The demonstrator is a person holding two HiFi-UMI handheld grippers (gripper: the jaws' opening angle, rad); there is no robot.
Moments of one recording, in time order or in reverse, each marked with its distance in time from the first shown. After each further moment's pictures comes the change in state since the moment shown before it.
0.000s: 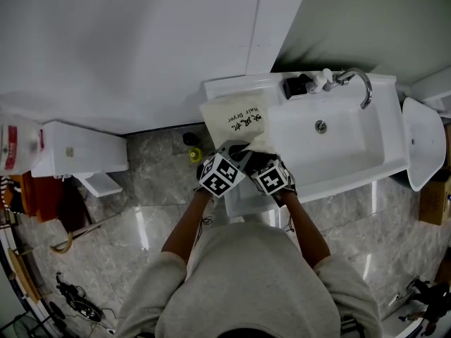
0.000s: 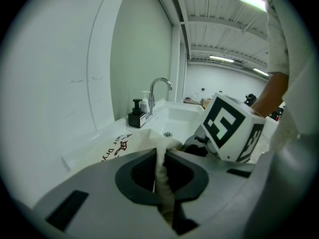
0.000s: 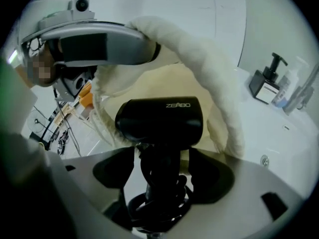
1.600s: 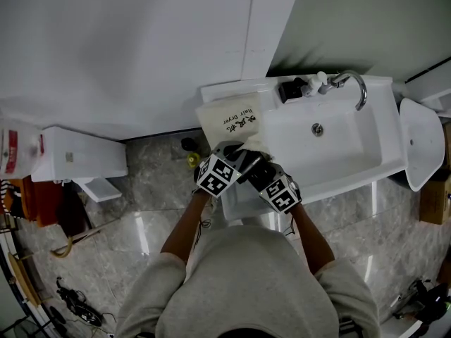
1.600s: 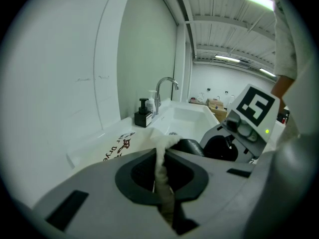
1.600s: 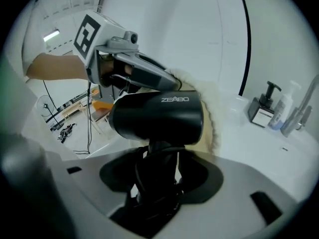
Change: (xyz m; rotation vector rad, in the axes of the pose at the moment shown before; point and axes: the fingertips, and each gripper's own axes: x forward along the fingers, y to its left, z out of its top) left arm 0.002 0.014 0.000 -0.032 0.006 0.055; right arm -0.044 0.014 0.007 -0.188 -0.251 0.024
